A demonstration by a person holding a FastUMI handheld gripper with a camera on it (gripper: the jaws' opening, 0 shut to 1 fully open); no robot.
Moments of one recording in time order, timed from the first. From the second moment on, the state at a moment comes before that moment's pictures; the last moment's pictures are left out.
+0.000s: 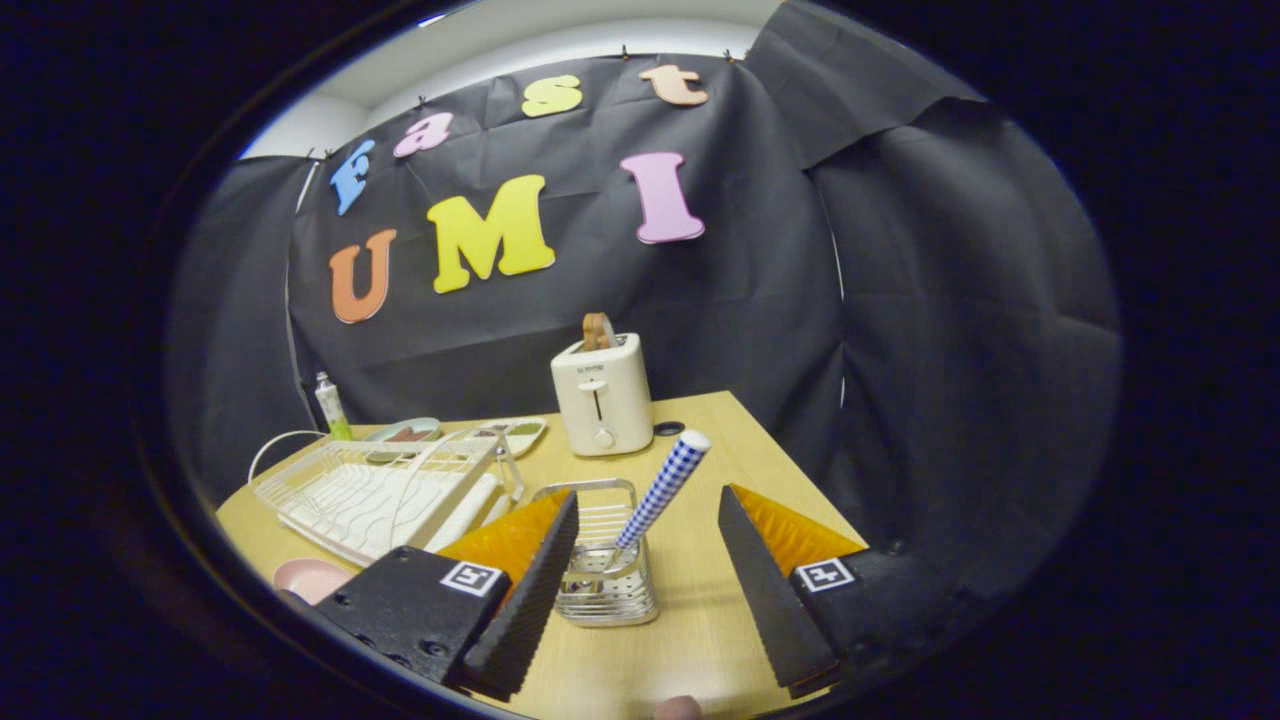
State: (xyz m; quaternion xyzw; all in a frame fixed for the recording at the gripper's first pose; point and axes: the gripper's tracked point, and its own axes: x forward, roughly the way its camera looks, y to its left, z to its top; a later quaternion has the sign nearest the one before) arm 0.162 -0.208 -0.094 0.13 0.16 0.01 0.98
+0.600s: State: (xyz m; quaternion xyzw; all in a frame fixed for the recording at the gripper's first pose) arm 0.166 -0.186 -0.077 0.18 0.16 0.05 0.97
